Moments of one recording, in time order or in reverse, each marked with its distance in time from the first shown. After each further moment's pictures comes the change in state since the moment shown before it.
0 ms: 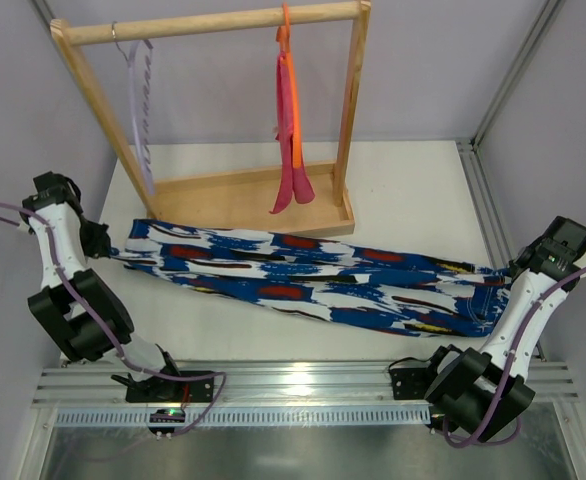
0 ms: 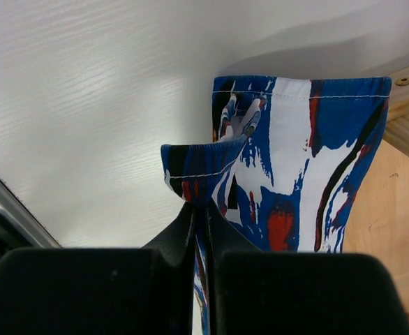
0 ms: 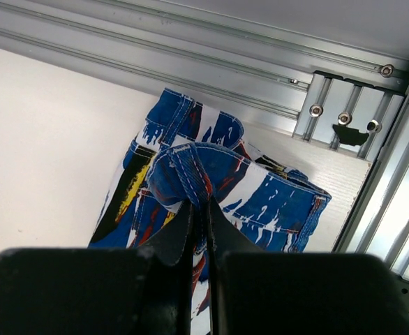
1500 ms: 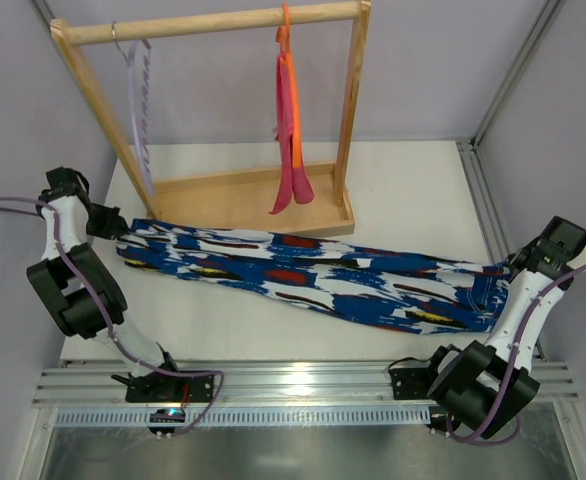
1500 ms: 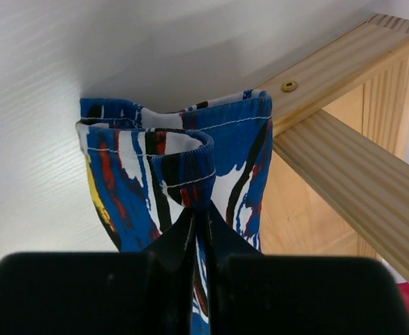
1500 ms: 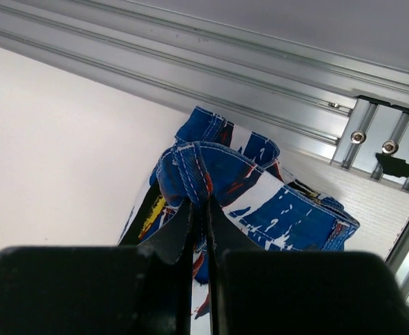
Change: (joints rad) left arm -0.036 0.147 -0.003 0.259 0.229 -0.077; right arm 0.006 0.023 -0.066 0.172 -0.047 0.014
